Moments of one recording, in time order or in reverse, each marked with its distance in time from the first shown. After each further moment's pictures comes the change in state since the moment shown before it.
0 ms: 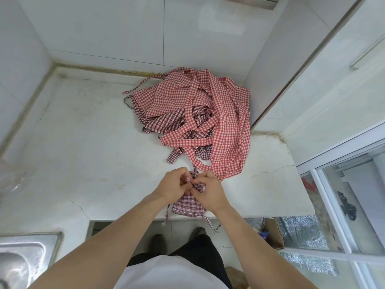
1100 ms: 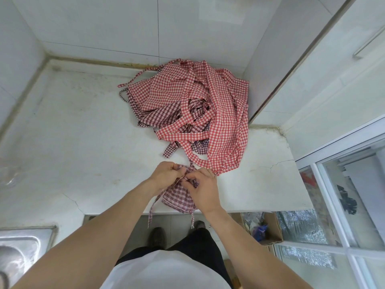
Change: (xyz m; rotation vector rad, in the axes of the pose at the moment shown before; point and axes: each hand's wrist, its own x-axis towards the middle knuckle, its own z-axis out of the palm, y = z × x) left_hand 0.015 0.010 -0.004 -0.266 0.033 -0.367; right_hand -0.010 -0.002 0.013 -0.042 0.159 0.009
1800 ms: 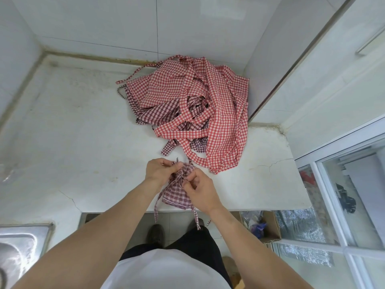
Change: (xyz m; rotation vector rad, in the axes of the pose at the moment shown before) left_hand 0.004 -0.002 0.008 -0.247 0.291 -0.054; right_hand -0.005 -0.006 -0.018 0.323 -0.262 0.194
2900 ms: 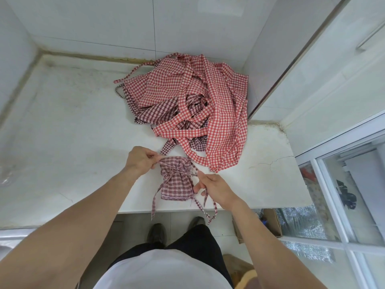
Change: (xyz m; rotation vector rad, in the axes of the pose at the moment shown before) left_hand 0.046 0.005 -0.056 0.431 -0.039 0.169; right_hand 0.005 -0.004 -0.041 0.081 -0.197 0.305
